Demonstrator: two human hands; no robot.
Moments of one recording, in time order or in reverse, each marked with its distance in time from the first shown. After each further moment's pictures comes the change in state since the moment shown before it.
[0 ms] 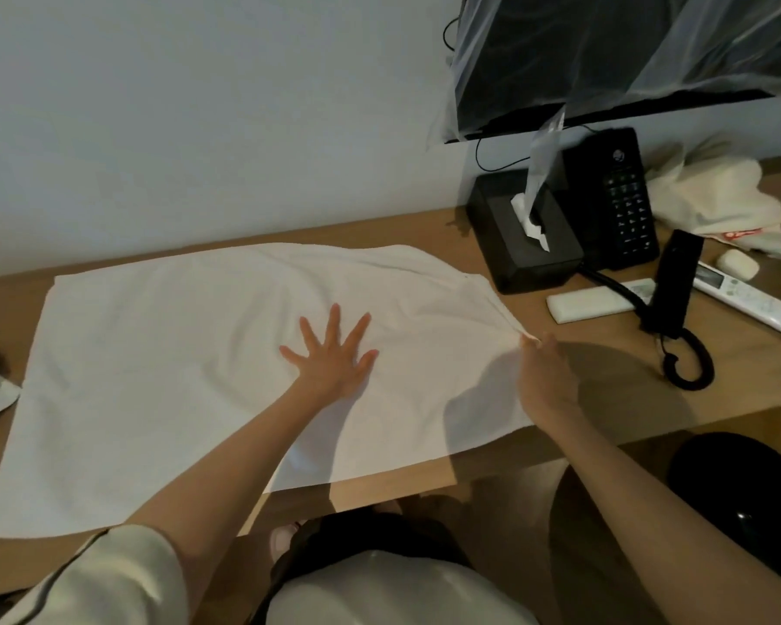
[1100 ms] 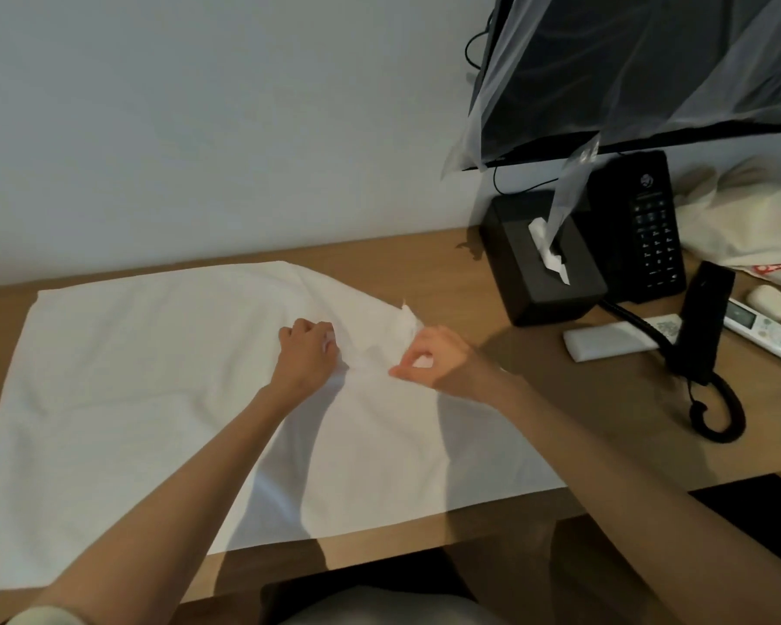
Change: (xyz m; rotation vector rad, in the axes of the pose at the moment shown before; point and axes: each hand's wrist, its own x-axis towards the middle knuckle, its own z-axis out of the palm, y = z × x) left_hand 0.040 -0.025 -0.043 -0.375 0.244 0.046; right_hand 0.070 -0.096 -0.010 0.474 -0.313 -0.631
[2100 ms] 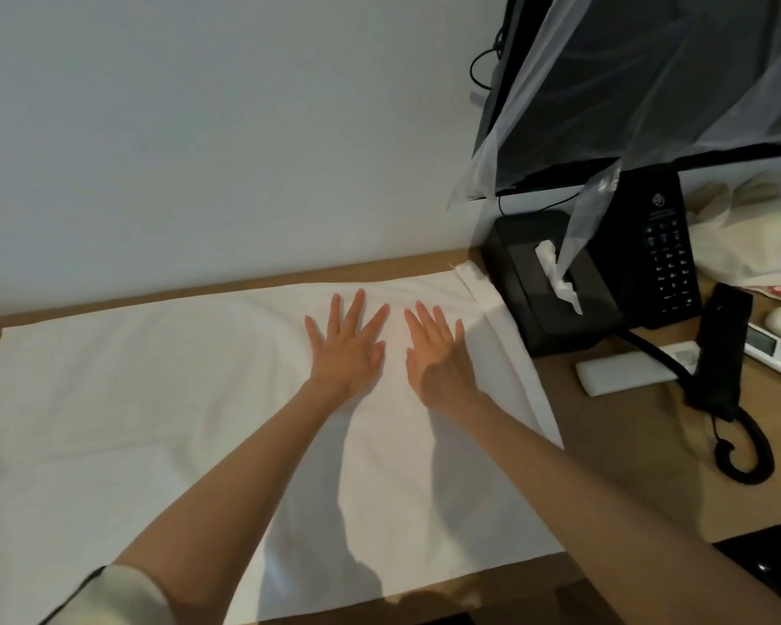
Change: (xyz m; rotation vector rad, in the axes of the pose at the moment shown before) left_hand 0.064 0.031 0.036 0.402 -0.115 0.186; right_hand 0.060 0.013 0.027 -0.434 0.128 0.236
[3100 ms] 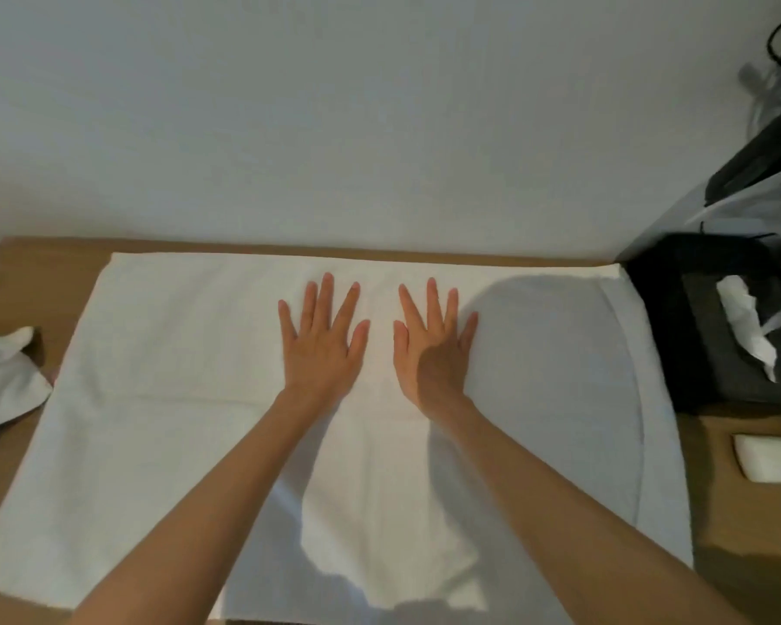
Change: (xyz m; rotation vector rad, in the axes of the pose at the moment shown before) left_hand -0.041 -0.131 0.016 -0.044 0.215 -0.370; right_hand 0.053 -0.134 0.043 0.119 0.098 -0.042
